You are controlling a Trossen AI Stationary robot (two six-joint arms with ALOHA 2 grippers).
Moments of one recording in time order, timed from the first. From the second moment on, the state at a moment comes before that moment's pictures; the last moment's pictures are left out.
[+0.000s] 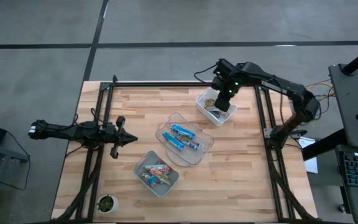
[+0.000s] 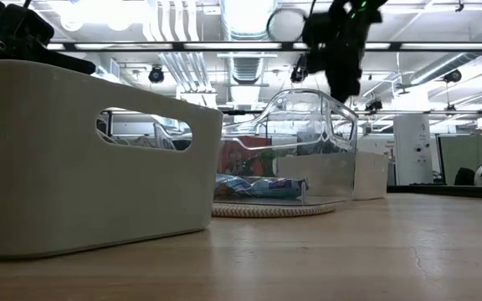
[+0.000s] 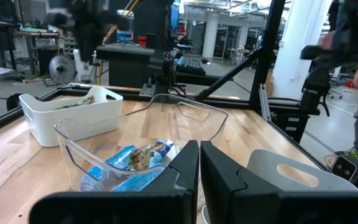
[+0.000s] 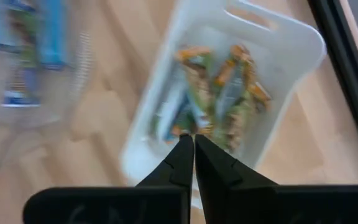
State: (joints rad) left arm -0.14 0.08 0.01 0.03 -0.07 -0.11; right arm -0.60 1.60 1.45 -1.16 -0.13 -0.13
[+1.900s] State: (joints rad) left arm -0.14 0.08 0.01 0.03 -0.07 -0.11; right arm -0.06 0.29 0.27 0.03 -0.07 0.09
